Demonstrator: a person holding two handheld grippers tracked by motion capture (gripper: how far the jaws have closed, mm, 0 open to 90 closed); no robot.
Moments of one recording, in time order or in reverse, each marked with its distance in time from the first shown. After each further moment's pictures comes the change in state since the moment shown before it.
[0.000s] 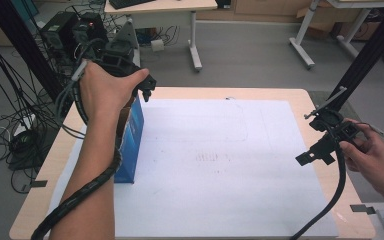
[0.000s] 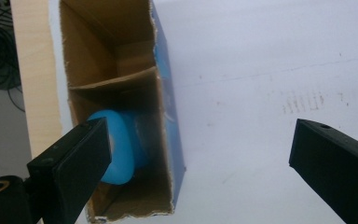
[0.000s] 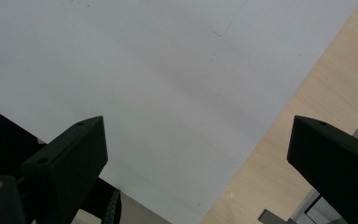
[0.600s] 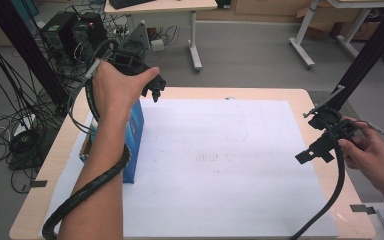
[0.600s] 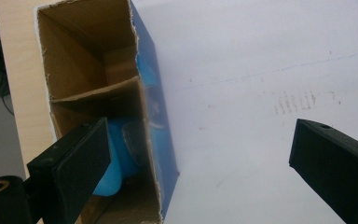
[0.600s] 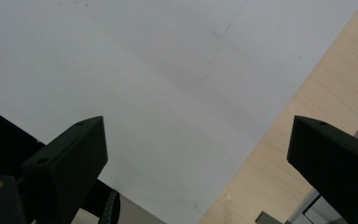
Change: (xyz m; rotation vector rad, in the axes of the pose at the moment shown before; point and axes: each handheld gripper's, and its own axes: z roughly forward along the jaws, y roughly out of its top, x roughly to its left) left arm -0.006 0.007 0.006 0.009 -0.020 0.027; right arm -0.004 0.004 0.003 0.006 0.004 -0.011
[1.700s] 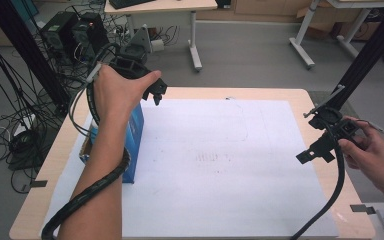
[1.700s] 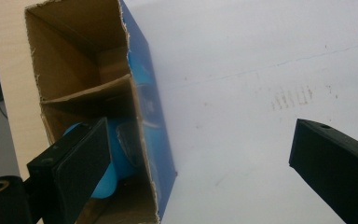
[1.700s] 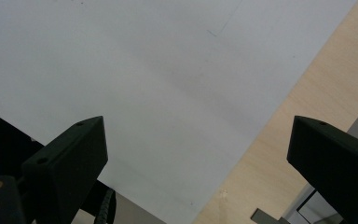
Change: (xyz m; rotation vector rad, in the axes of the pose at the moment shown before) left arm 0.000 -0.007 0.003 -0.008 -0.016 0.027; right arm 0.004 0.001 -0.002 0.007 -0.020 -0.006
